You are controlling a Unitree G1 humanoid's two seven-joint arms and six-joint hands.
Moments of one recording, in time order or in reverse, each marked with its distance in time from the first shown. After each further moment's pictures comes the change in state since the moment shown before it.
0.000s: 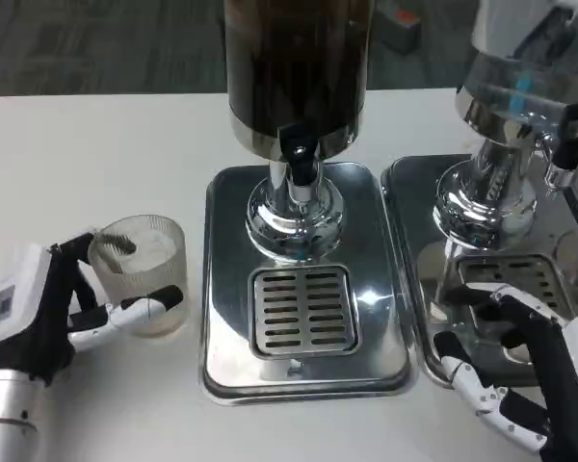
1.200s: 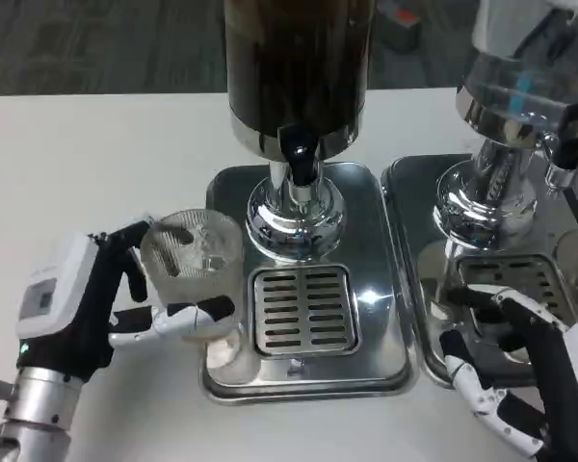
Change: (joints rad) left arm 0.072 -0.015 -0.007 -0.218 0.073 -0.080 0.003; right arm 0.013 0.030 0.008 0.011 0.001 -0.009 -0.025
